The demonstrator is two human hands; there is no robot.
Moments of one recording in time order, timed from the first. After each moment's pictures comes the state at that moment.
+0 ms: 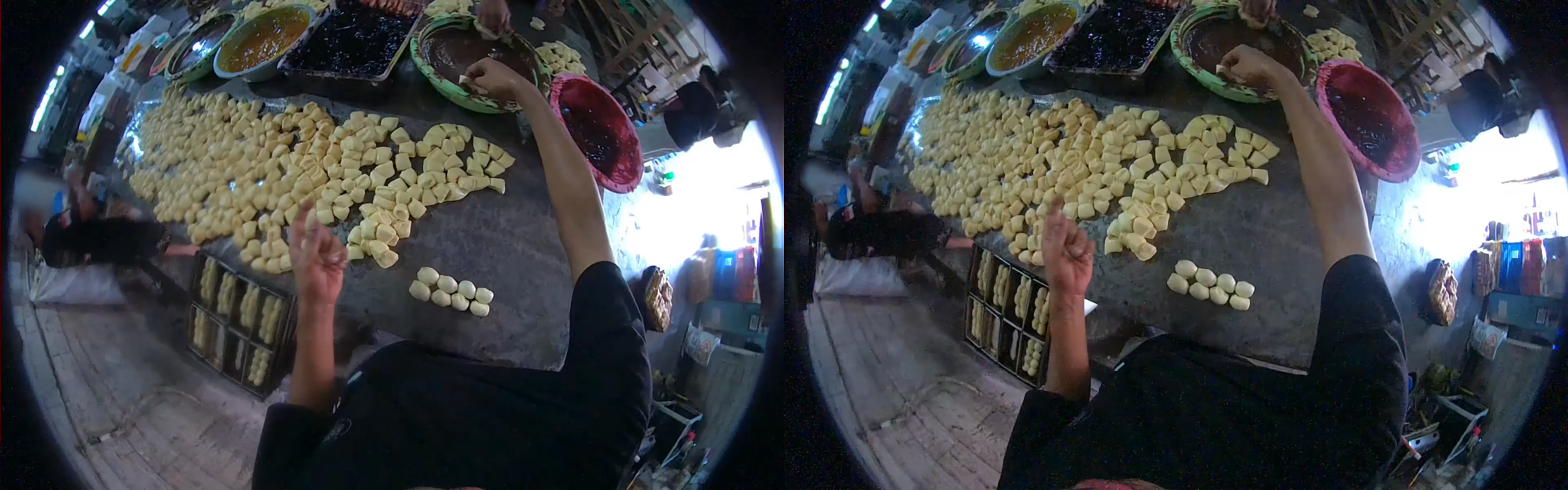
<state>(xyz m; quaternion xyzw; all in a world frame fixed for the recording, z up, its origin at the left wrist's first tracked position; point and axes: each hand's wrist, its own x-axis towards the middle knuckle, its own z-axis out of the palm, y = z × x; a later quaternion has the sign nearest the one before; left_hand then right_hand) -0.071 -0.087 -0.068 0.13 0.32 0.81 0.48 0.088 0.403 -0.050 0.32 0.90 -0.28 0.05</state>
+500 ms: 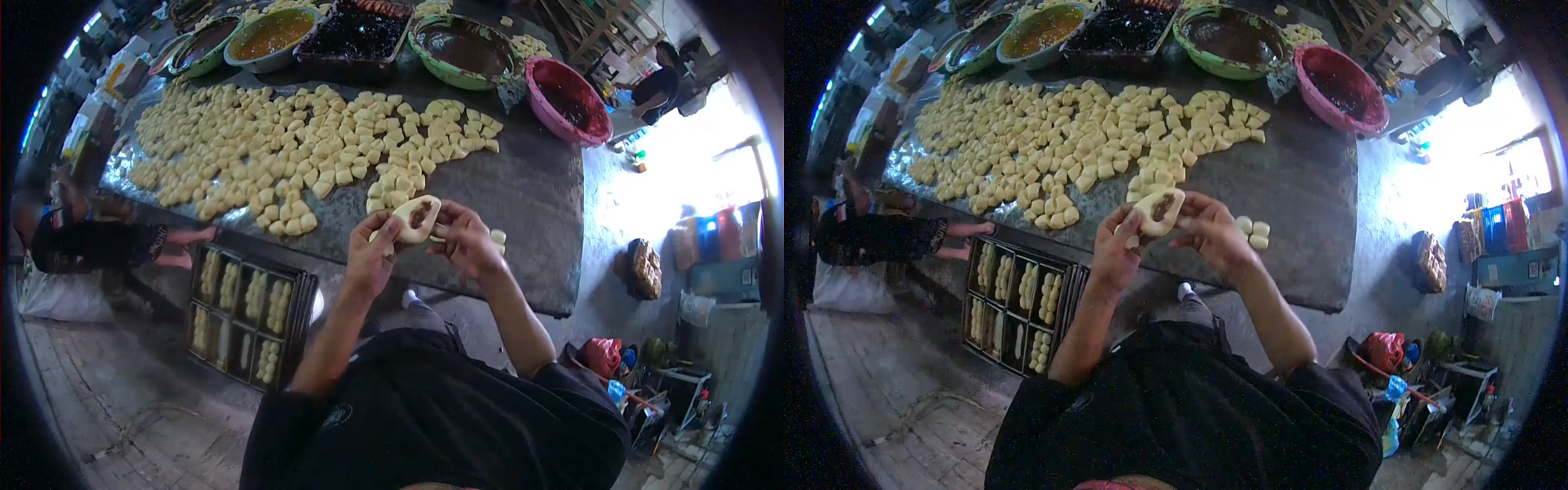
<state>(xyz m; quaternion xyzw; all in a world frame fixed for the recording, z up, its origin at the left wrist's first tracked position) -0.025 -0.173 -0.056 0.15 0.35 0.70 0.60 0.148 -0.082 -0.046 0.23 0.37 -0.86 -0.27</state>
